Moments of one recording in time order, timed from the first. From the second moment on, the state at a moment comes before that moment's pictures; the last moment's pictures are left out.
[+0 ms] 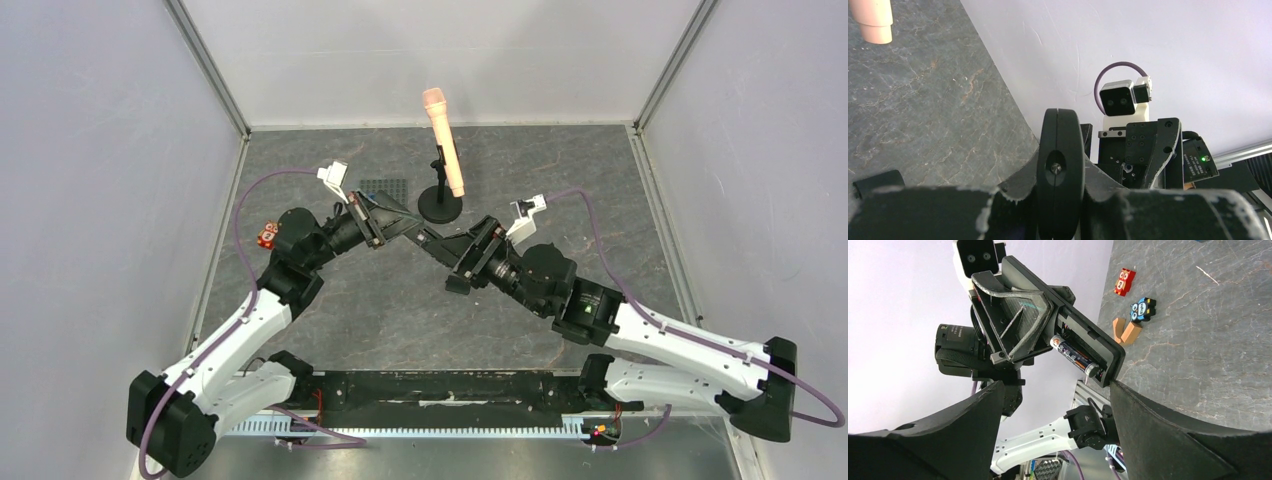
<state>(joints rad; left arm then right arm) -0.50 0.95 0.68 0.39 0.52 -1.10 1.08 0.95 0.83 0.03 0.28 1.24</state>
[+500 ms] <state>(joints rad) -0.52 0.91 0.68 0.45 0.53 -1.18 1.07 0.86 0.77 -0.03 0.35 1.22</state>
